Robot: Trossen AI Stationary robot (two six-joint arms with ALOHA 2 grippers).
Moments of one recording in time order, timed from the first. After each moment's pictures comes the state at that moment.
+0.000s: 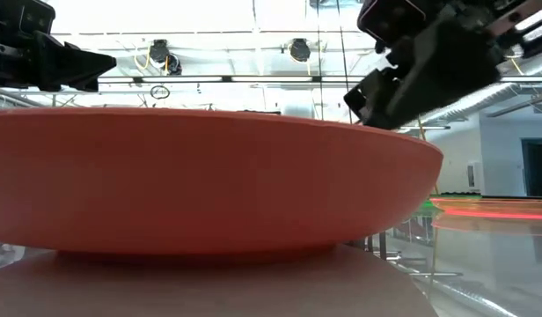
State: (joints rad) left arm -0.15 0.01 0.01 0.06 -0.10 0.25; right arm 0.31 1.55 0.72 0.13 -0.16 0.13
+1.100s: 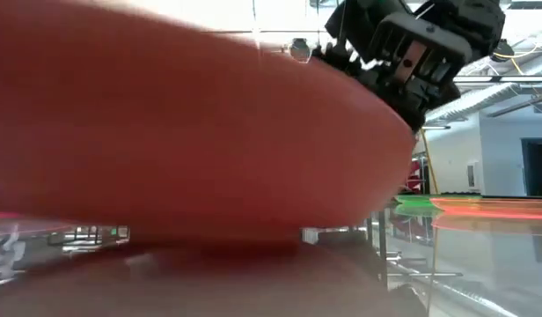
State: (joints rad) left arm -0.15 0.01 0.01 0.06 -0.10 0.25; right arm 0.22 1.86 0.82 0.37 -0.34 0.49
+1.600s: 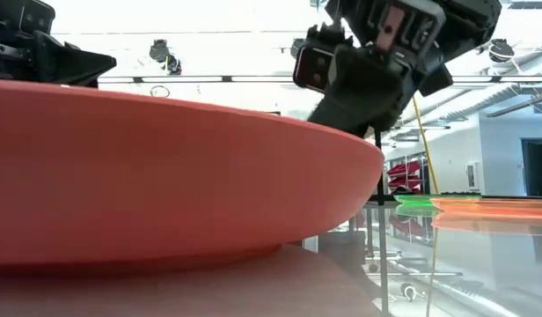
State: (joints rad) left arm -0.15 0.01 0.01 0.06 -0.10 0.25; right arm 0.19 1.79 0.81 0.38 -0.35 0.53
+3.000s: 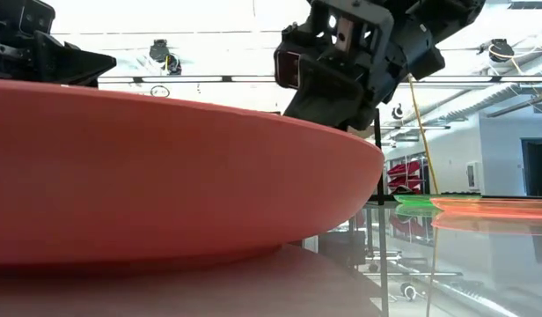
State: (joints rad) left arm -0.15 0.01 0.01 0.06 -0.10 0.25; right arm 0.23 1.84 0.95 0.21 -0.15 0.57
